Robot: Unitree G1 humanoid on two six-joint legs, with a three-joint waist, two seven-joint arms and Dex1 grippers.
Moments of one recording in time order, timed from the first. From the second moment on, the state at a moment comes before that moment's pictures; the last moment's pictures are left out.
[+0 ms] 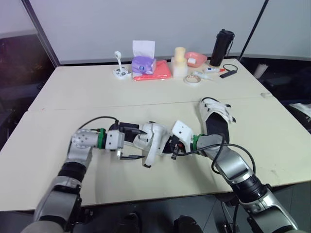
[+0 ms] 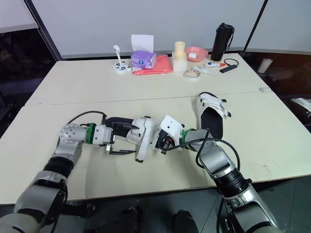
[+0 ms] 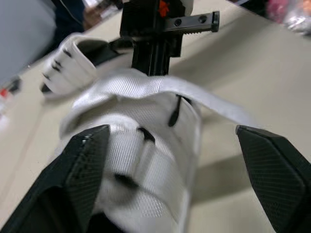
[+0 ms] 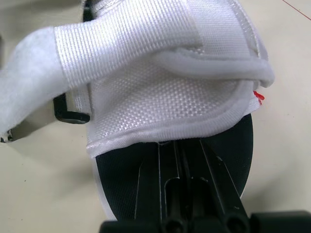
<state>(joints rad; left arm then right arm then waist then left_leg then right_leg) -0.66 0.52 -0.12 0.64 -0.25 -0.58 -1.48 -0.52 -0.47 0.35 -0.14 0.01 0.65 0.76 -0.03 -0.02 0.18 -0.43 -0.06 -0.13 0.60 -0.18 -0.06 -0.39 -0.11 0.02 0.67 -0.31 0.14</state>
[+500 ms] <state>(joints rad) -0.69 0.57 -0.08 0.57 -0.30 -0.02 -1.43 -0.52 -0.46 0.35 -0.13 0.01 0.63 0.76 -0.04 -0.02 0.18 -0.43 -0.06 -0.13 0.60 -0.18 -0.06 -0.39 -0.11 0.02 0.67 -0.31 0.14</state>
